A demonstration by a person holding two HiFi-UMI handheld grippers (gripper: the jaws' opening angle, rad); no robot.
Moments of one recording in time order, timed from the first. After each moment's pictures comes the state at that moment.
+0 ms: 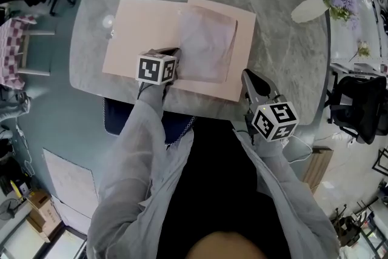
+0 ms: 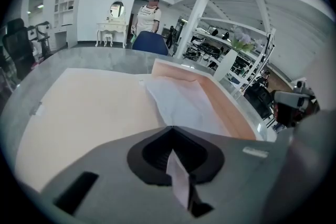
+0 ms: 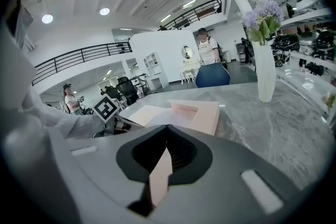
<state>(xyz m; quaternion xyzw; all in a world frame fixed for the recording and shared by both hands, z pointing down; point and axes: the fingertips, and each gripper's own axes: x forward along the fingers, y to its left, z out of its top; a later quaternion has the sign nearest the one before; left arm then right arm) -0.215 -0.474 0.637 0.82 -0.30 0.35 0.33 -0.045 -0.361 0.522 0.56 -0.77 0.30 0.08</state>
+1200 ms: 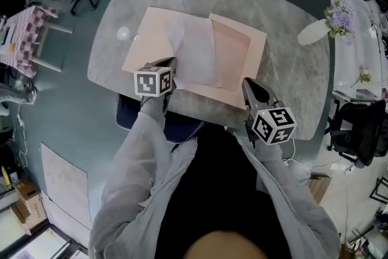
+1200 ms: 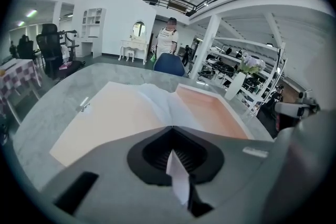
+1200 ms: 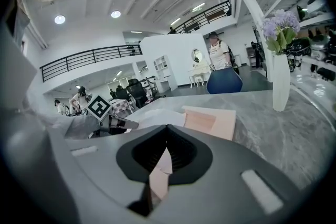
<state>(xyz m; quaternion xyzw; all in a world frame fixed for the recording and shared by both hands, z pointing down) -0.292 -0.464 0.576 0.81 -0.42 0.27 0.31 -0.083 -0.356 0.489 0.53 -0.80 0.27 0.08</state>
